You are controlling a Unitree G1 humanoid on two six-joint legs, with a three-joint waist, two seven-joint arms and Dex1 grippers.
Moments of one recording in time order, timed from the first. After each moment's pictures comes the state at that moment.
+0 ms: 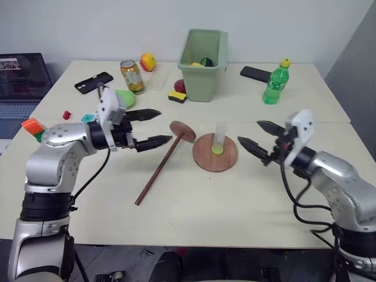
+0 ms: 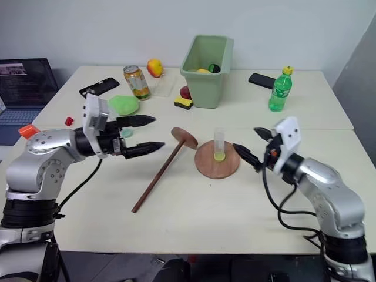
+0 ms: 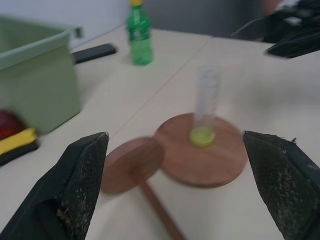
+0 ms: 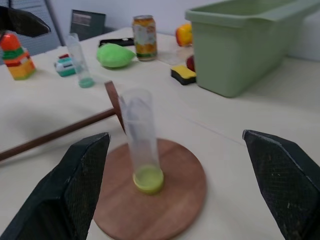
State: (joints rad) left arm -0.56 0.74 0.08 -0.07 -0.56 0.48 -1.16; right arm -0.35 -0.51 -0.08 -0.42 0.55 0.70 0.53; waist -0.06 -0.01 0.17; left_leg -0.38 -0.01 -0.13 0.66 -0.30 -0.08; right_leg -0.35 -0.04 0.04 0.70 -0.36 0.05
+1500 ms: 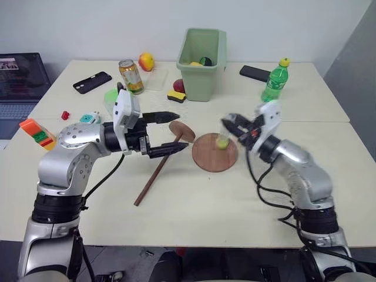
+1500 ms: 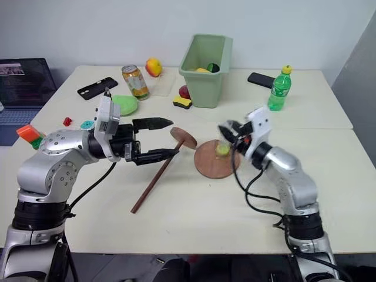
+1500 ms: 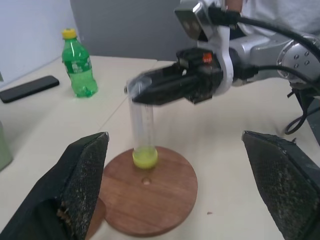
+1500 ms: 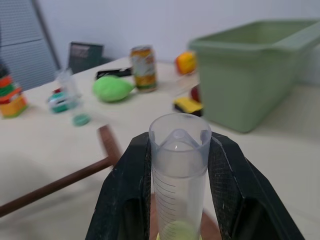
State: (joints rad) left arm -0.59 0.69 0.06 -0.15 -0.59 0.51 -1.13; right arm -0.50 -0.34 -0.08 -0.27 0.40 0.56 0.42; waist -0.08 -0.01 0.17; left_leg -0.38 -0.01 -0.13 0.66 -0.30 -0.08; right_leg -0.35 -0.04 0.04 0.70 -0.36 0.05
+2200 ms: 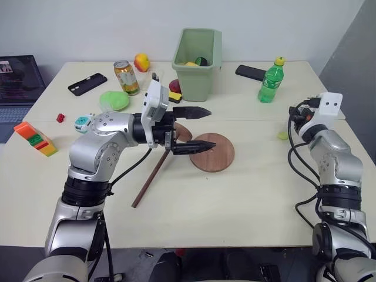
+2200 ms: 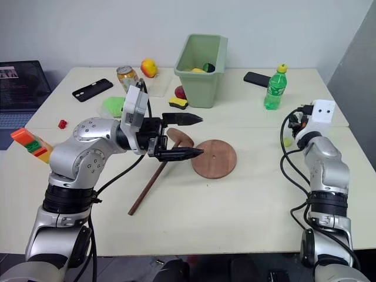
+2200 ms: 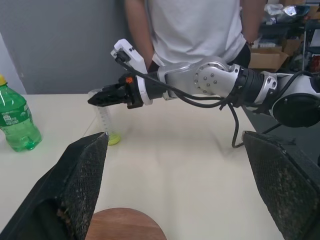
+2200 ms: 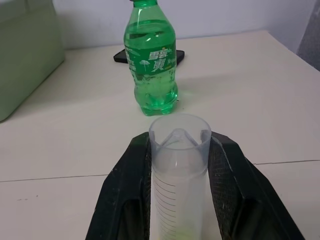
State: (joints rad) left arm -0.72 0.56 -0.06 -0.10 -0.60 0.52 -1.19; right arm -0.63 -0.42 -0.29 0.22 0.28 0.49 0.18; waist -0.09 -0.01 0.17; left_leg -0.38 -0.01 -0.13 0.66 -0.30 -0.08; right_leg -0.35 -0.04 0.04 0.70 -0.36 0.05
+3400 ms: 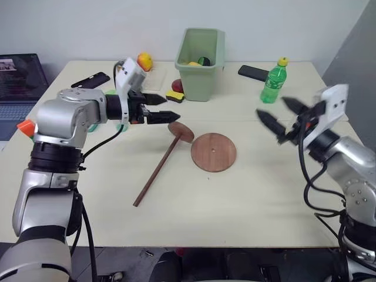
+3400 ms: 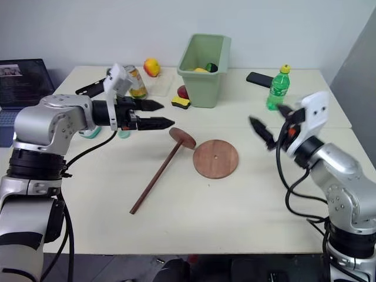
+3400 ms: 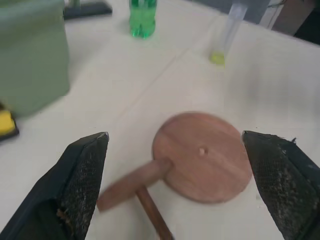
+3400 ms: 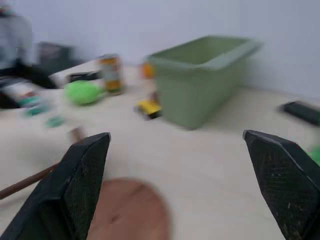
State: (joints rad) left arm -1.02 0.77 -0.17 0.33 -0.42 0.86 -1.13; right arm -0.35 -0.54 -0.22 -0.58 0.70 0.85 0.47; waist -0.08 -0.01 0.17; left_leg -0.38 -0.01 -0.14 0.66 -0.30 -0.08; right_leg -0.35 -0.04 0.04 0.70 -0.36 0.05
